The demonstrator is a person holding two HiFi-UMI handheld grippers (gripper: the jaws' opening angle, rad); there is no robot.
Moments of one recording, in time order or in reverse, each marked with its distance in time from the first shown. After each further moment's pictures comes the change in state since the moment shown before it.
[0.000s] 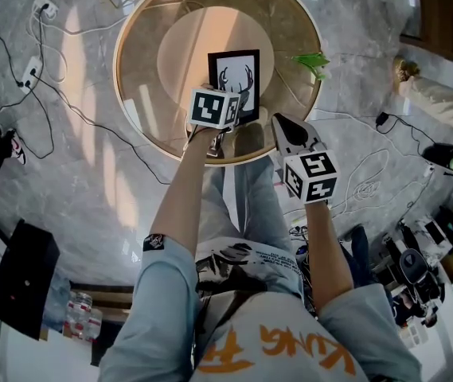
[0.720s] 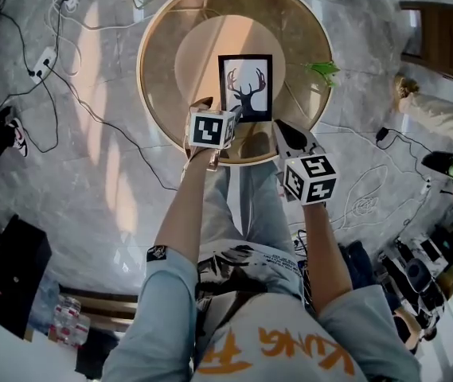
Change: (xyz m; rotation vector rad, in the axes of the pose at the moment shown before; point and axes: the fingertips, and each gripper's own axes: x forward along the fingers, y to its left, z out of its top) left arm -0.064 0.042 -0.060 -0.035 -0.091 0.148; right arm -0.002 0.060 -0.008 -0.003 -0.032 0.028
